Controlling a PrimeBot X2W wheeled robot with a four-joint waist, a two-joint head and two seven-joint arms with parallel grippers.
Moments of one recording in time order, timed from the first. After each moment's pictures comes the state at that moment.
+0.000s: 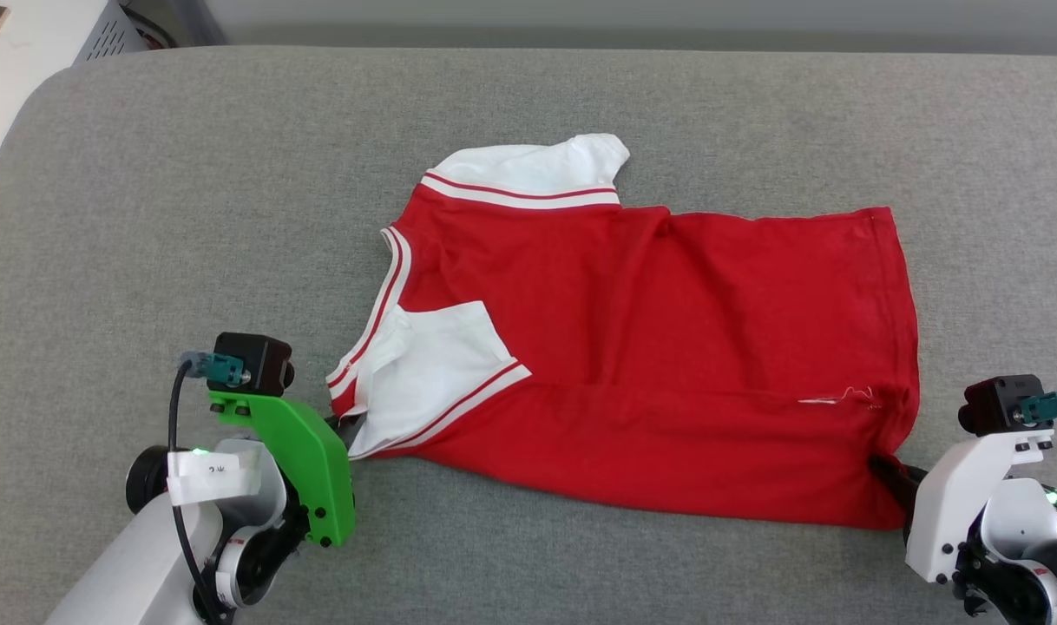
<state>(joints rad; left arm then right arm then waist) -0.29 0.54 -0.50 0.03 -0.82 0.14 0.46 -0.09 -0.33 0.08 0.12 0.54 0.13 0.64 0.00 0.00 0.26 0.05</state>
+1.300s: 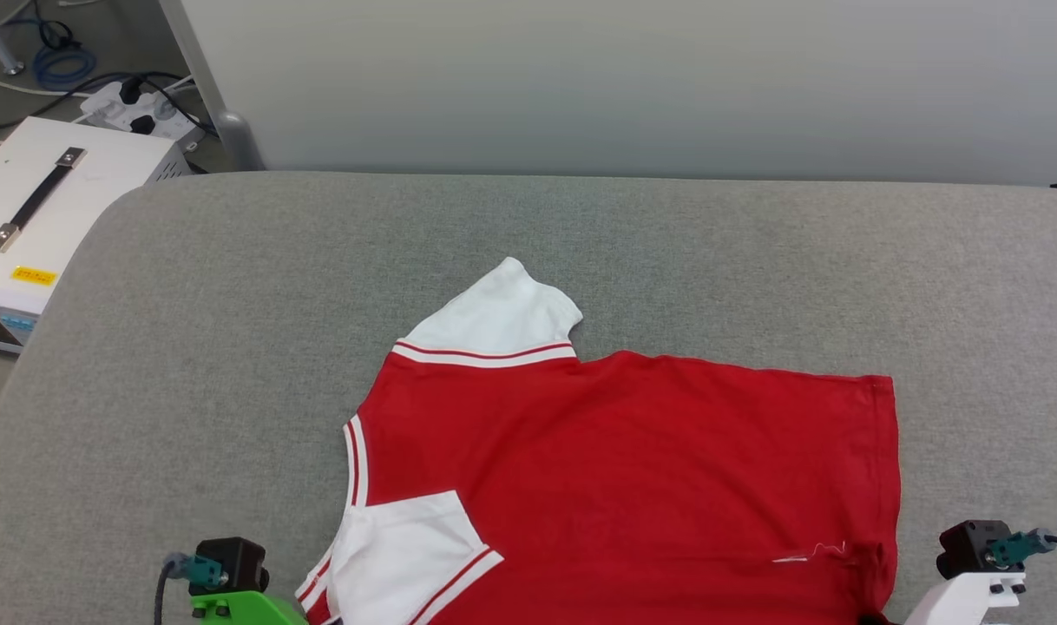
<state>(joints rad) 0.09 0.58 -0.47 -0.02 -0.91 0.22 0.40 0.16 -0.27 0.04 0.05 0.53 0.13 0.67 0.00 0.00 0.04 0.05</state>
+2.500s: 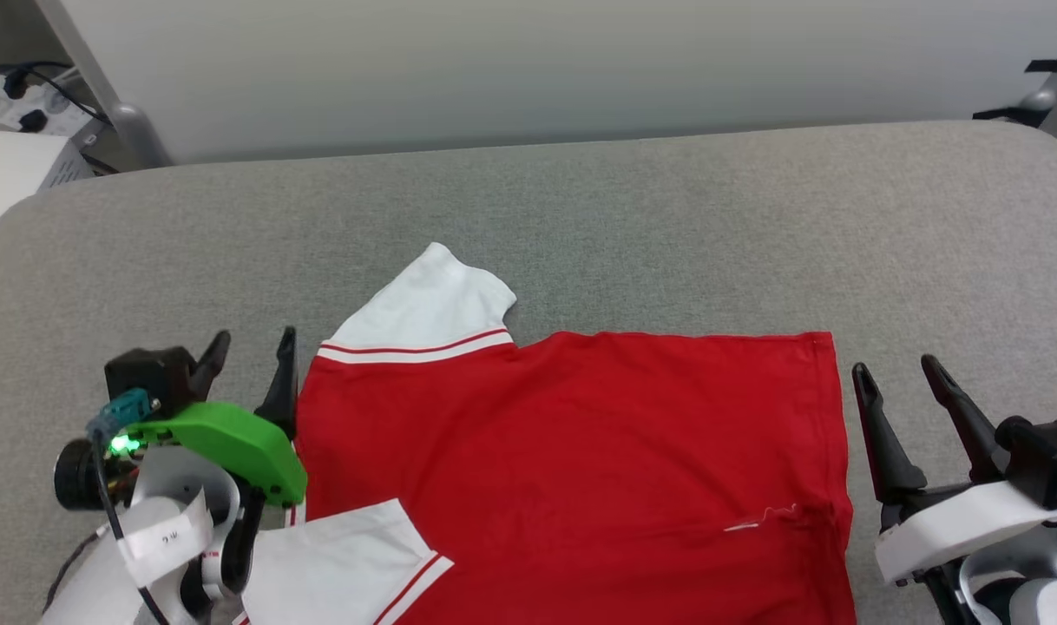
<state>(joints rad) -0.24 0.50 -0.40 0.14 -0.68 0.21 -0.05 0.04 -0.17 0.03 -0.12 0.27 0.13 -0.02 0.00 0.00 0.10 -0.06</state>
